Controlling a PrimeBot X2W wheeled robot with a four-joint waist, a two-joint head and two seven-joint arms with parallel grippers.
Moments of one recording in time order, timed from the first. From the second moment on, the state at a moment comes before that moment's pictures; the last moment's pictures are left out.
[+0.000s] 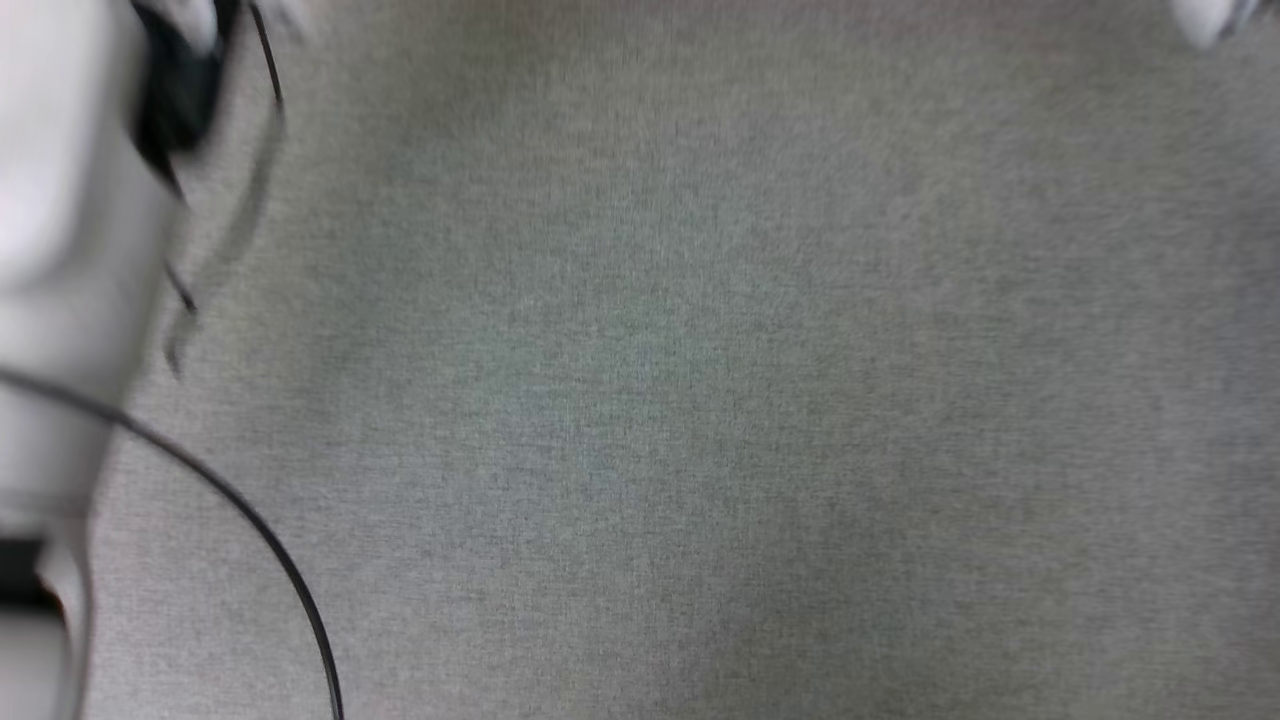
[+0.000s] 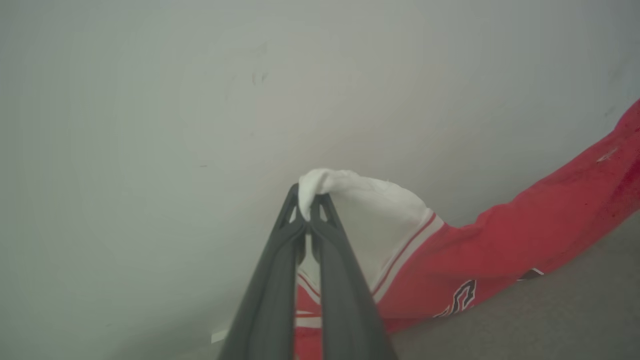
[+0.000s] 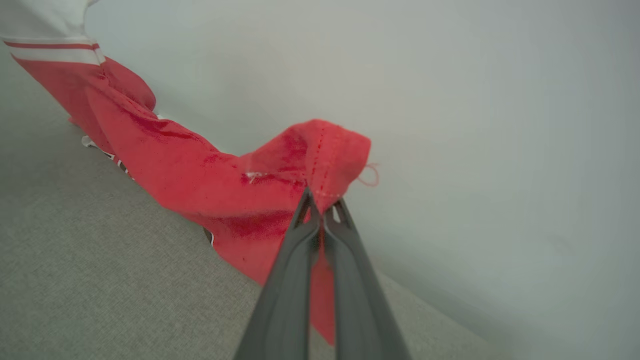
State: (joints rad) left arm -1.26 0.46 -0.57 0.55 -0.57 -0.05 -0.19; right arm -1.38 -0.55 0.80 0.63 0.62 0.13 0.07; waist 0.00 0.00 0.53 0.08
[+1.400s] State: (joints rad) left arm 0.23 0.68 -0.61 -0.15 -0.89 0.33 -0.19; right arm -0.21 -0.78 0.79 0.30 0.87 0.13 -0.08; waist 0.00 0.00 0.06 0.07
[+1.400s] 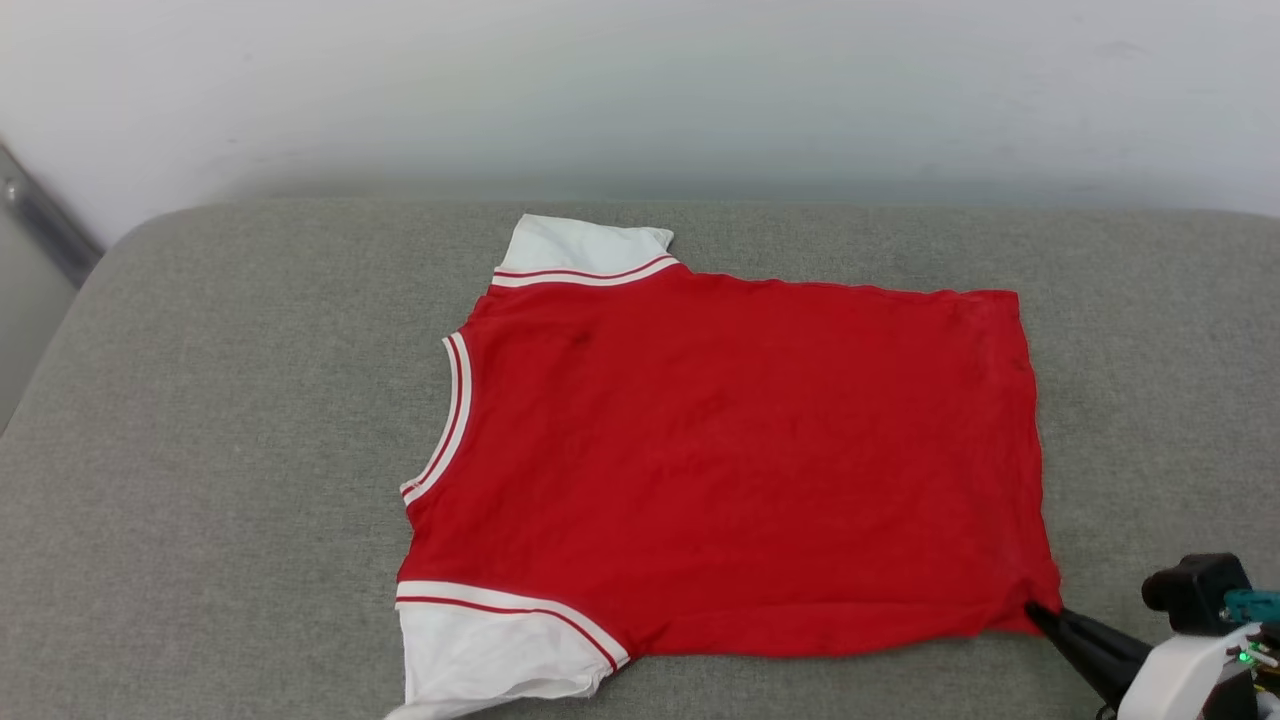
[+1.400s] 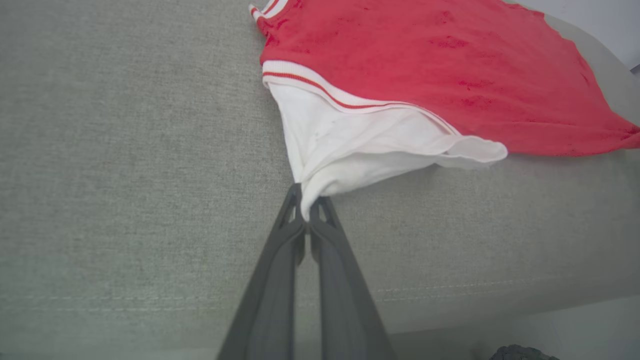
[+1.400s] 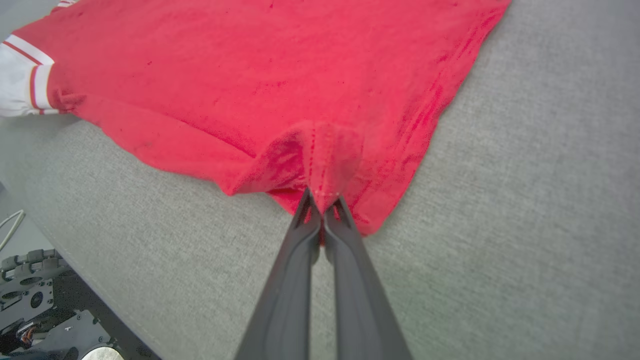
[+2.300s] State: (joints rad) left arm -0.47 0.69 -0.54 0.11 -0.79 0.11 -0.10; right arm -0.38 -0.63 0.44 0.15 0.69 0.13 0.10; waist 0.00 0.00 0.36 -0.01
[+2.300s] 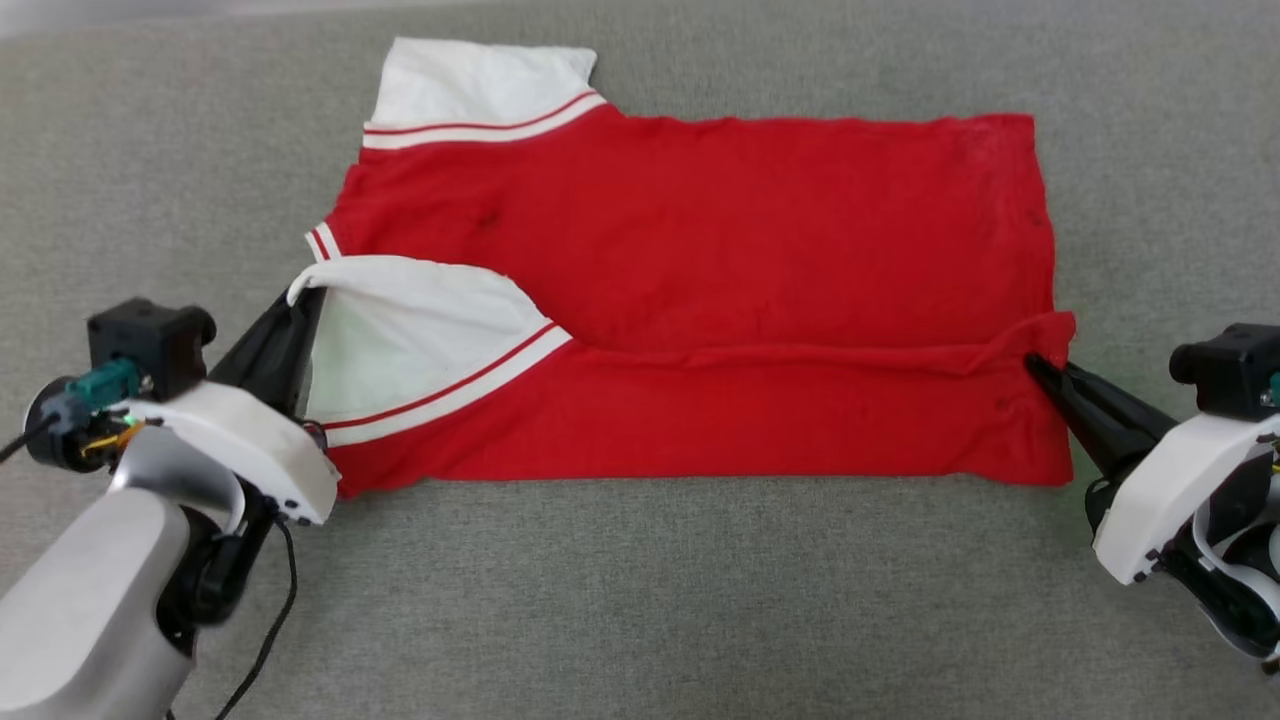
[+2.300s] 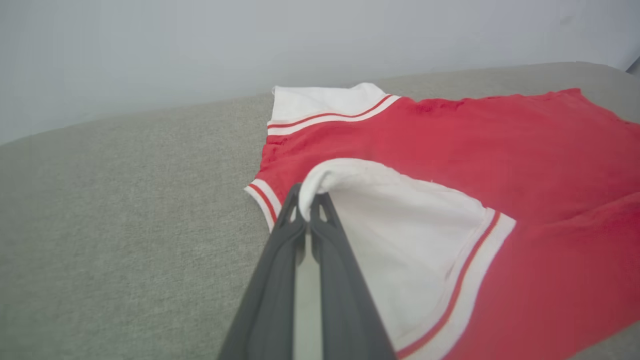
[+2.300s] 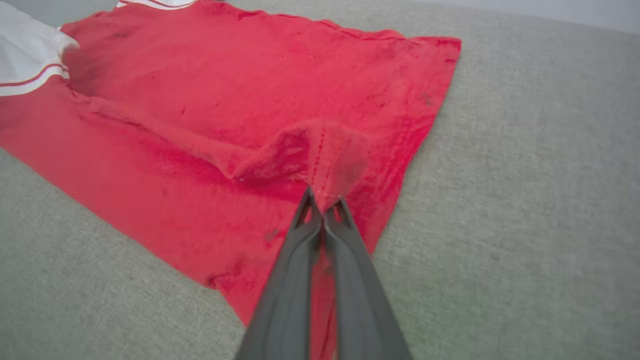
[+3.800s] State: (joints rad) left arm -0.72 0.81 -0.77 0.24 -1.01 -0.04 0.83; right arm -0.42 -0.58 0.47 0.12 0.64 0.13 0.17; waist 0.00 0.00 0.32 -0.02
